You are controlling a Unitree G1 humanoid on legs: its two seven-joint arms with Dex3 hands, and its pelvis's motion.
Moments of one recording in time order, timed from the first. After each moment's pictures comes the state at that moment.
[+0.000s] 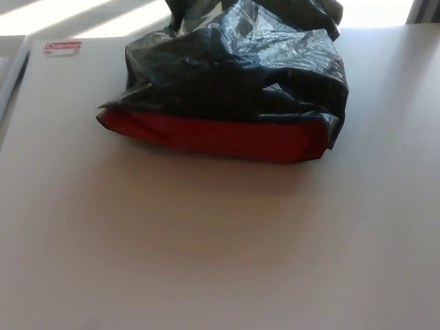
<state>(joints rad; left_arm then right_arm) 0.95 0.01 0.44 -0.33 -0.17 -0.49 -0.40 0.93 -0.20 -0.13 -0.34 -0.08 -0.57 0.31</state>
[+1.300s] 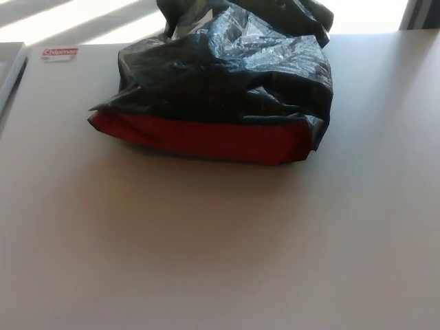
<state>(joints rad) 1.13 0.04 0.29 0.18 -0.18 -0.98 -0.42 1.02 -0.04 -0.29 0.22 -0.19 -1.16 0.26</state>
